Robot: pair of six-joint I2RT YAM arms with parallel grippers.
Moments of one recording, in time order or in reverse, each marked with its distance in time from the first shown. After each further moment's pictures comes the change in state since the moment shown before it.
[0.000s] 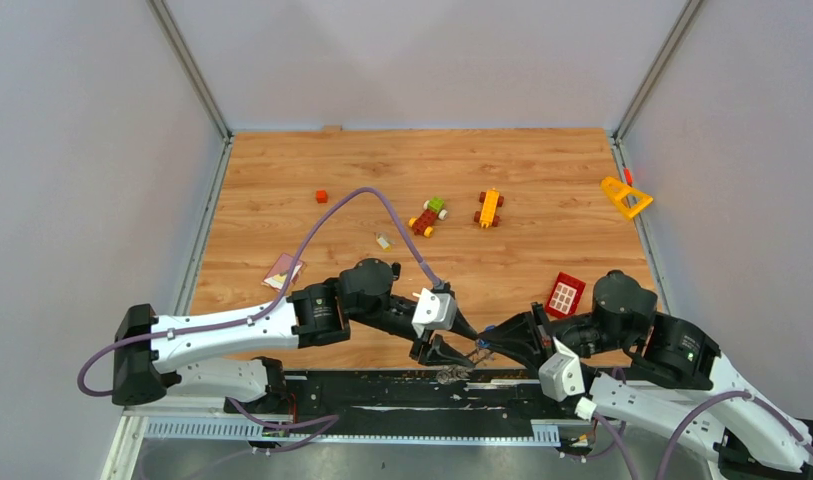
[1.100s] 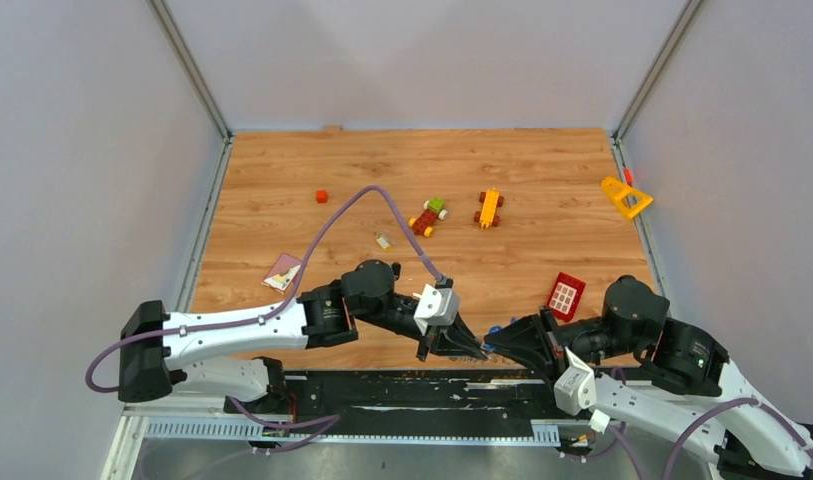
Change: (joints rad) left arm -0.001 0.048 -0.019 0.179 0.061 -0.104; right arm 0.000 -0.051 0.000 -0.008 -0.024 -0.115
